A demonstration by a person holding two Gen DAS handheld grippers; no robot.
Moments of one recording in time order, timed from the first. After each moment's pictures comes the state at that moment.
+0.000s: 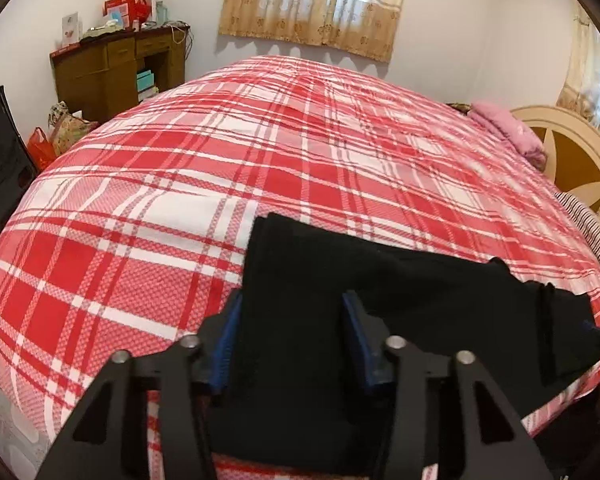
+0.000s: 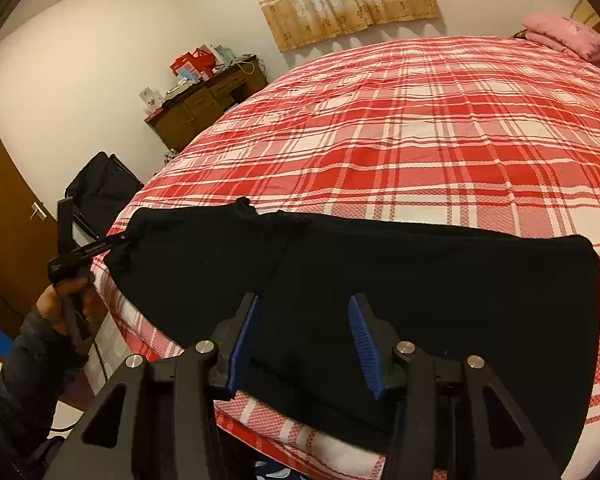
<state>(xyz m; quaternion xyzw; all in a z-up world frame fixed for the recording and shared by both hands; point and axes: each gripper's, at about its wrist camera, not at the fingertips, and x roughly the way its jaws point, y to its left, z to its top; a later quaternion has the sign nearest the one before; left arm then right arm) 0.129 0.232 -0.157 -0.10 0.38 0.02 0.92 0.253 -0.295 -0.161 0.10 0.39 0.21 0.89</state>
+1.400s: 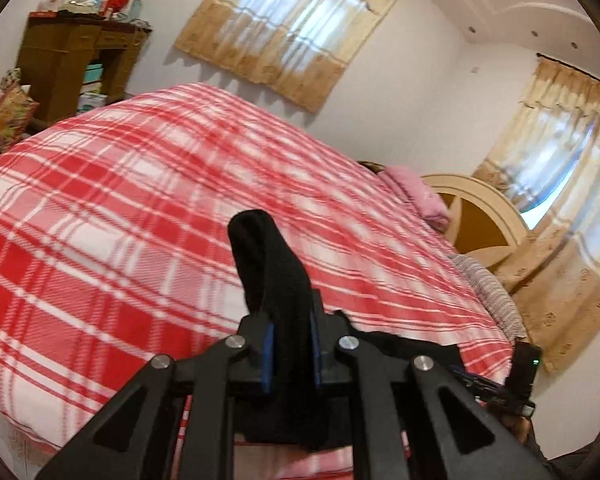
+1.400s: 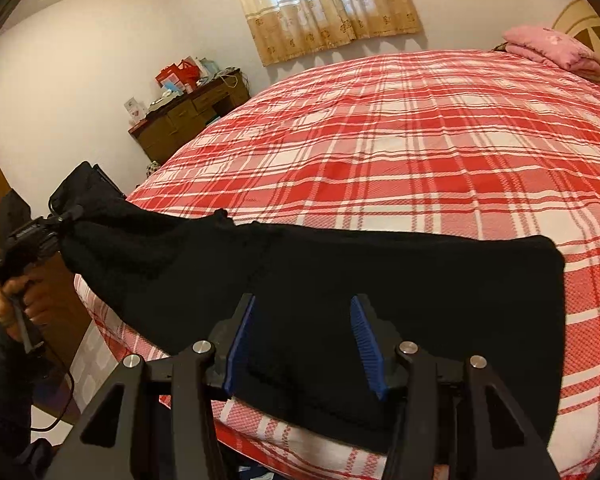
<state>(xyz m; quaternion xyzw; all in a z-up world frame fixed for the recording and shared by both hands) 0.099 0.206 -0.087 -0.24 0.29 -0.14 0.91 0.241 -0.310 -0.150 0.10 0.37 0.17 0.91</state>
